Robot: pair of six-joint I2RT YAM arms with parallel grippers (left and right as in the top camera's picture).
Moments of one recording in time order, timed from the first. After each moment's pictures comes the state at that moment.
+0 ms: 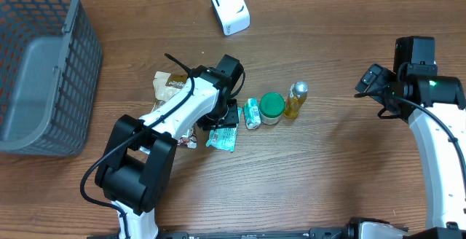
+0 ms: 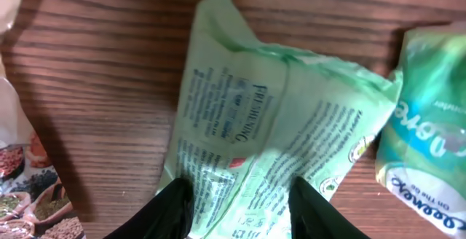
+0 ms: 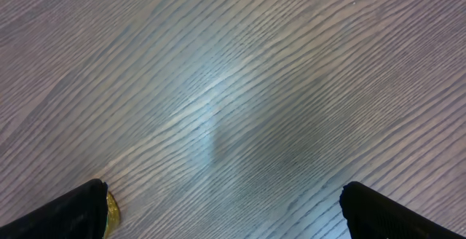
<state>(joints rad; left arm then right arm) -0.51 1.96 1.35 -0.93 0.07 -0.61 -0.11 1.40 1.27 -1.02 0.19 0.52</state>
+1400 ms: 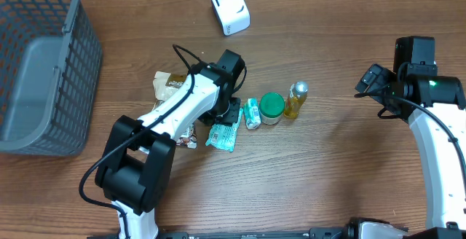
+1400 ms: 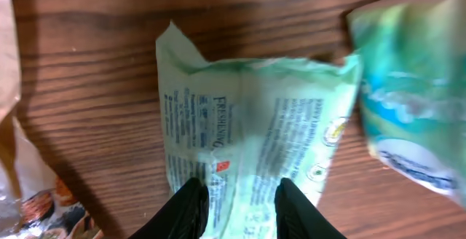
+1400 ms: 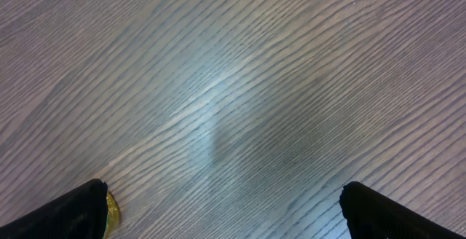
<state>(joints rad) -0.51 1.96 1.38 -0.94 0.06 -0.36 -0.11 1.40 1.27 -1.02 0.19 0.51</state>
